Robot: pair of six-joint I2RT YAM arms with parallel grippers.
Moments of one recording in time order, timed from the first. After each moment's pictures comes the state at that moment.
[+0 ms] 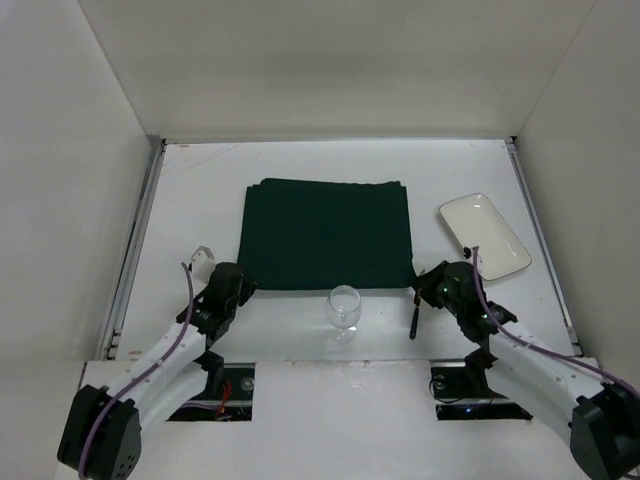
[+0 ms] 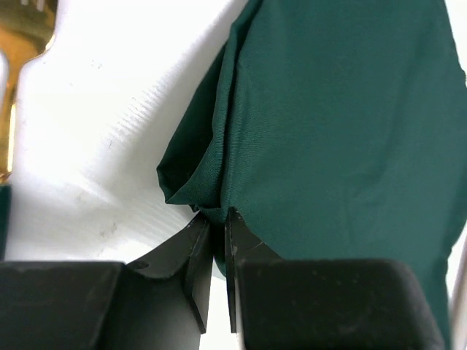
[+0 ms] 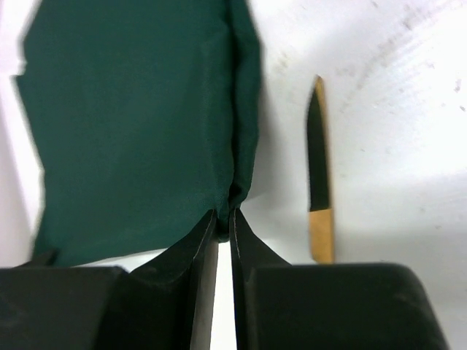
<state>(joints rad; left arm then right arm) -0.42 0.80 0.24 -0.14 -0.37 -1.10 0.44 0.76 0.23 -0.06 0.14 1.04</state>
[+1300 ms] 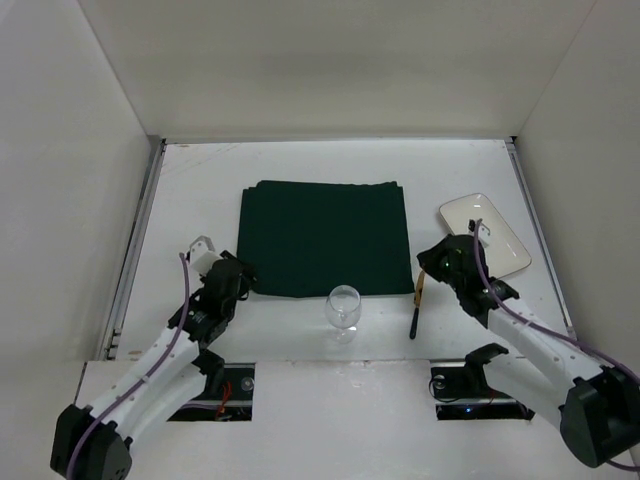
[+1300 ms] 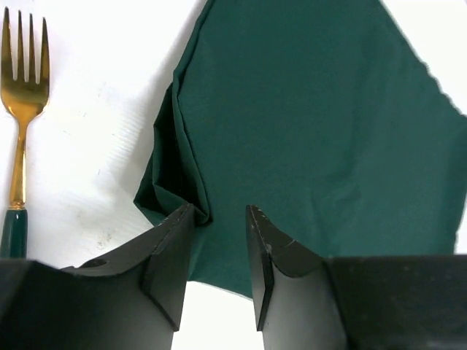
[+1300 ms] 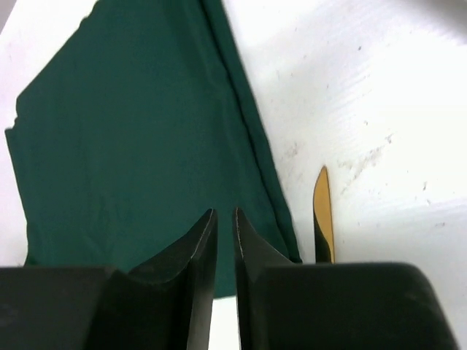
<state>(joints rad) -0.49 0.71 0.33 -0.25 -0.47 -0.96 0.39 0.89 0.44 -0.12 0.22 0.90</state>
